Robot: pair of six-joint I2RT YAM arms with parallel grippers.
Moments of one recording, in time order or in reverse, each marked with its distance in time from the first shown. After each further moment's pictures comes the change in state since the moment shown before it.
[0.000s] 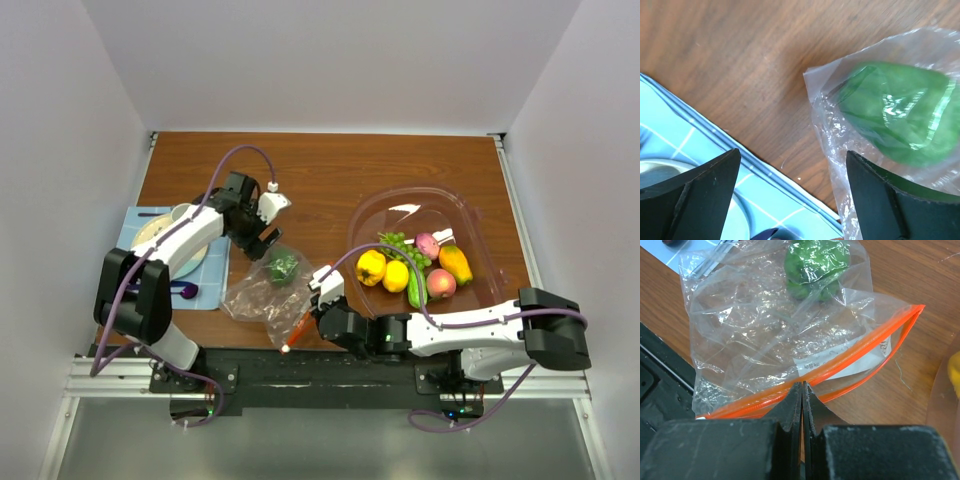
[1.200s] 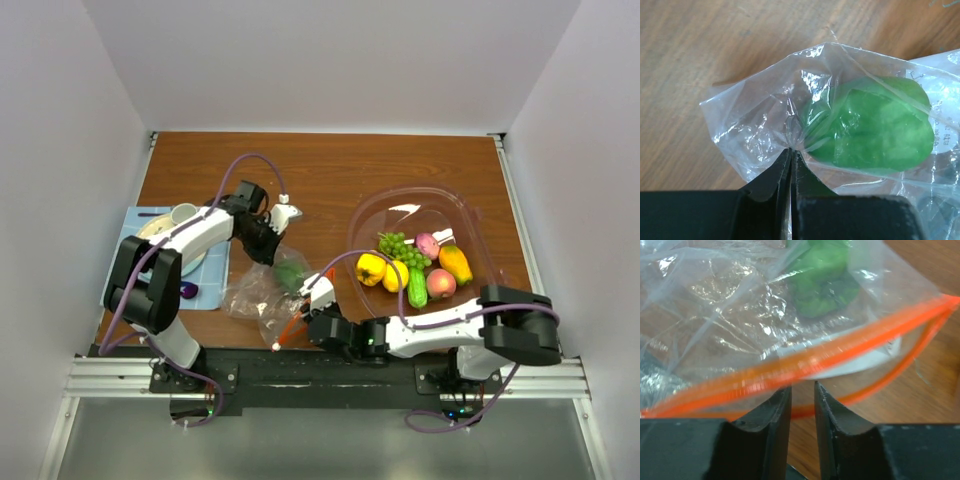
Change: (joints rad) left arm -0.031 0.081 -0.031 0.005 0.278 -0.077; right arm 0.000 0.161 -0.009 0.072 0.010 0.028
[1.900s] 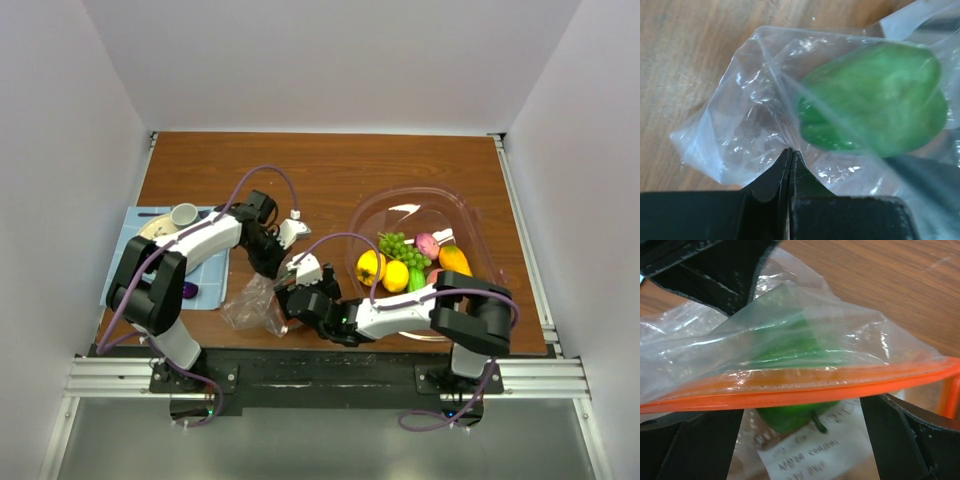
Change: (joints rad) left arm -0.075 0.000 -0.033 -0.063 0.013 0.074; right arm -0.143 0.244 0.152 0.126 0.060 -0.070
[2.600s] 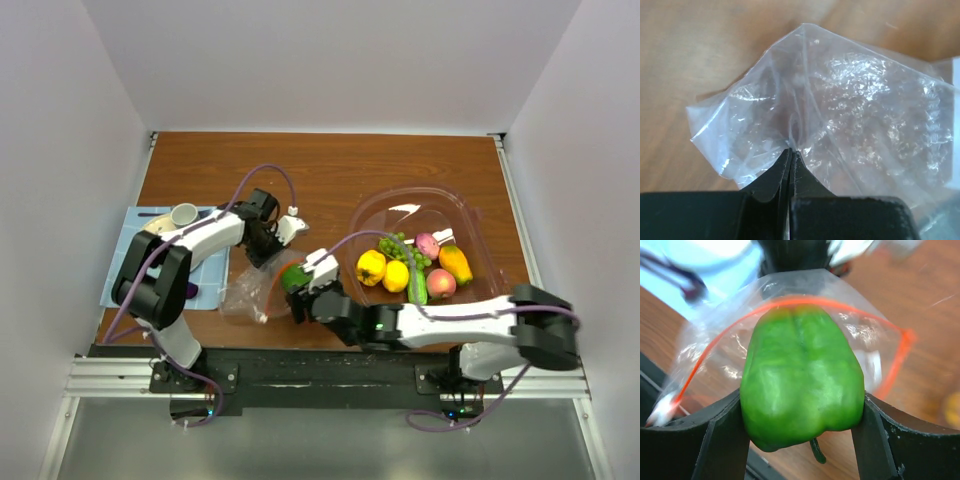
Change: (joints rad) left arm 0.006 0.042 0.016 0.048 -0.150 -0.041; right arm 0.072 -0.343 -0.053 -0.095 -0.062 -0.024
